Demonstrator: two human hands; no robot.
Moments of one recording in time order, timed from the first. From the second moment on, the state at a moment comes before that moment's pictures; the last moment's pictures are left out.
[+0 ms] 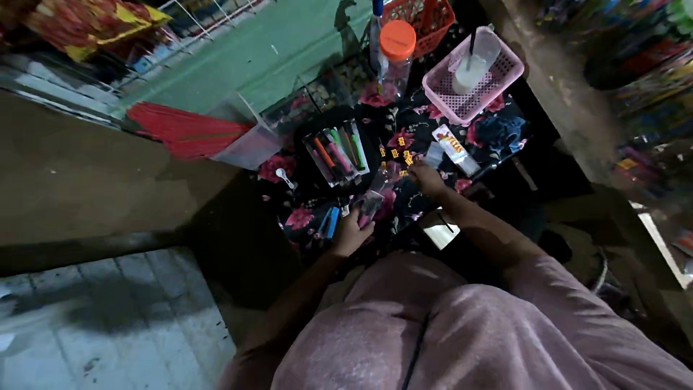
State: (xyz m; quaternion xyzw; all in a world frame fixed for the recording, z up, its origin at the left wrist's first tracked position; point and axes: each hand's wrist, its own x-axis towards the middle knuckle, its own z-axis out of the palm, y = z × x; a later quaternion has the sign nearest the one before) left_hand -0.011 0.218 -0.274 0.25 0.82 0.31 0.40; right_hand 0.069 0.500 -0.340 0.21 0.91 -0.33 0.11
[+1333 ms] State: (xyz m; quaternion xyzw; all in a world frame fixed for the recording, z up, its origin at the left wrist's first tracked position) left_hand -0.013 0.198 -0.266 0.27 0.87 0.18 0.37; right_hand 0.073 0.482 -0.360 0.21 0.93 -0.28 0.15
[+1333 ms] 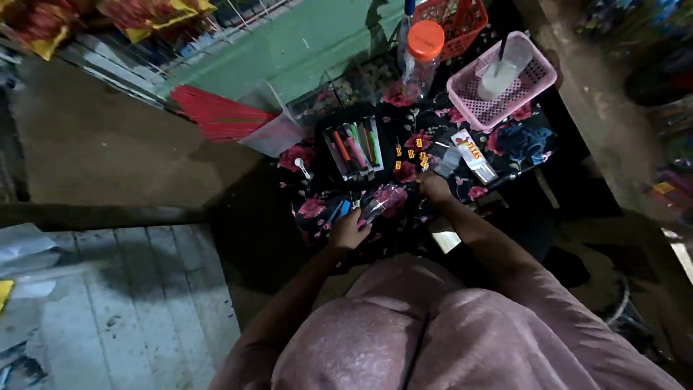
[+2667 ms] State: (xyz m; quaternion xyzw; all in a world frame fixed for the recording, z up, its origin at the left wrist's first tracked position) left_hand -0.007 0.222 -0.226 0.45 0.77 0.43 0.15; right_hand 0.119 0.387 -0.076 -0.04 0.96 -0.26 -0.09
